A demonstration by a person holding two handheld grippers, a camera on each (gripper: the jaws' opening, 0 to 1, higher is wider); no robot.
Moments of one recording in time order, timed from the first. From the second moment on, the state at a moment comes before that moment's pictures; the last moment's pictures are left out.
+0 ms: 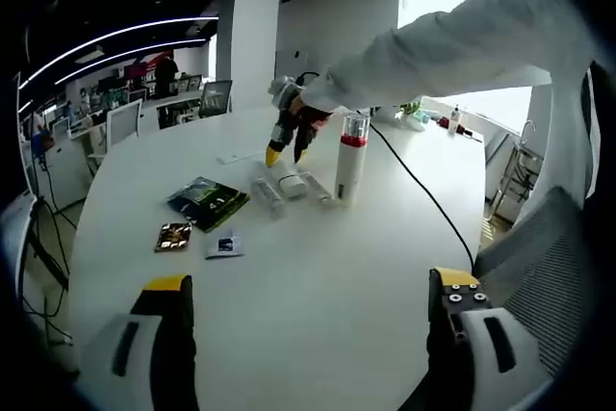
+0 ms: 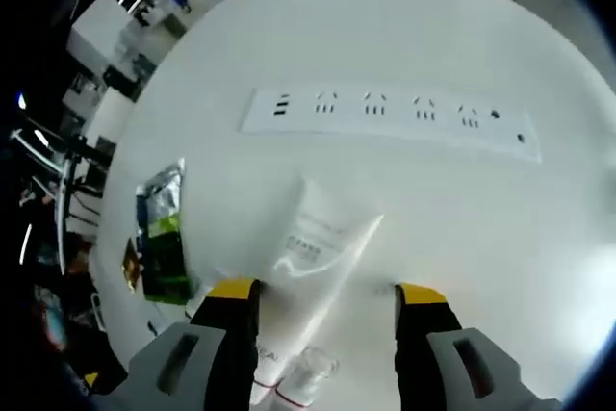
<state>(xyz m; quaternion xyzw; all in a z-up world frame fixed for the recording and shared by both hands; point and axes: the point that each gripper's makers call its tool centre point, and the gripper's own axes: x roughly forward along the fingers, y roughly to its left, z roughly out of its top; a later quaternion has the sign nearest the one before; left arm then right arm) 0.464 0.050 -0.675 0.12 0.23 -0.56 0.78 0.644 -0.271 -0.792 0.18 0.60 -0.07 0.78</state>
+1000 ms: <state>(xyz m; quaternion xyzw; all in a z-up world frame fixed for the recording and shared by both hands) 0.472 0.056 -0.679 0.12 0.24 -0.55 0.79 0.639 -0.276 -0.799 0.10 0.64 -0.12 0.75</state>
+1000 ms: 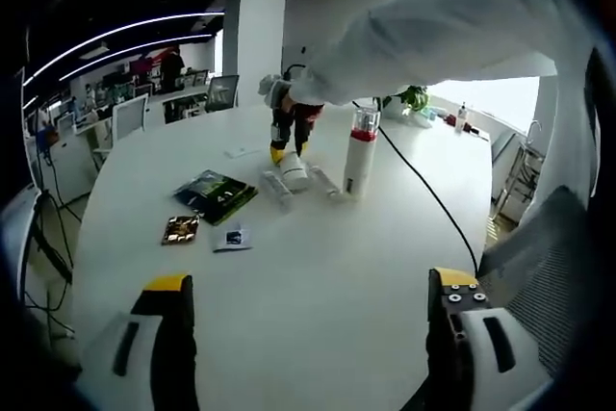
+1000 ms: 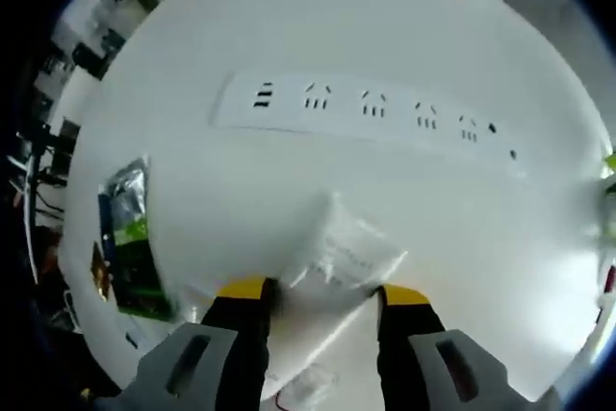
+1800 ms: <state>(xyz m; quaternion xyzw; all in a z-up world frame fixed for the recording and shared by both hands) 0.460 0.039 -0.697 0.09 0.28 -0.57 0.76 0.647 -0.292 -0.796 0.16 0.58 -0.12 0.79</state>
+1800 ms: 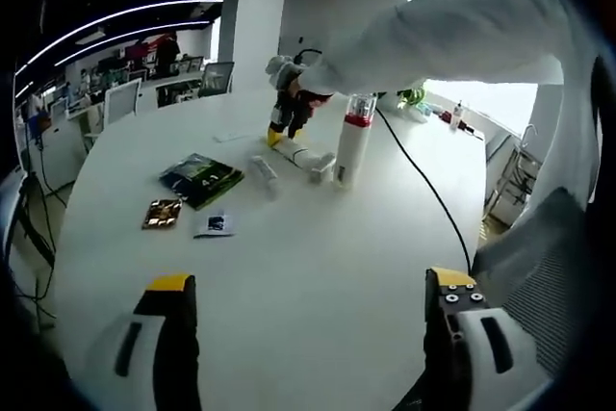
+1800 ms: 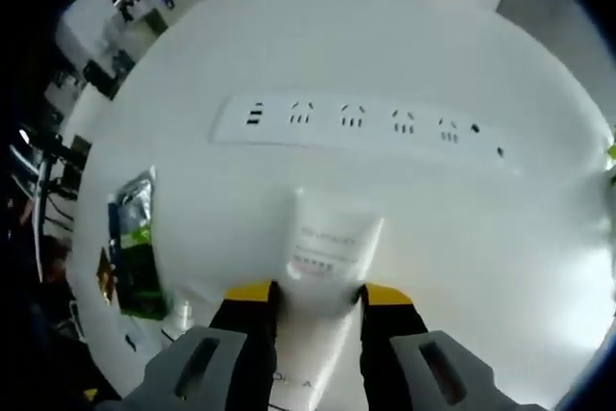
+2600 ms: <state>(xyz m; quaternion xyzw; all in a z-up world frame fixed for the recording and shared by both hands) 0.530 -0.043 -0.688 0.02 0.28 -0.60 0.75 0.649 -0.284 -0.775 0.26 0.50 -0.09 0.82</state>
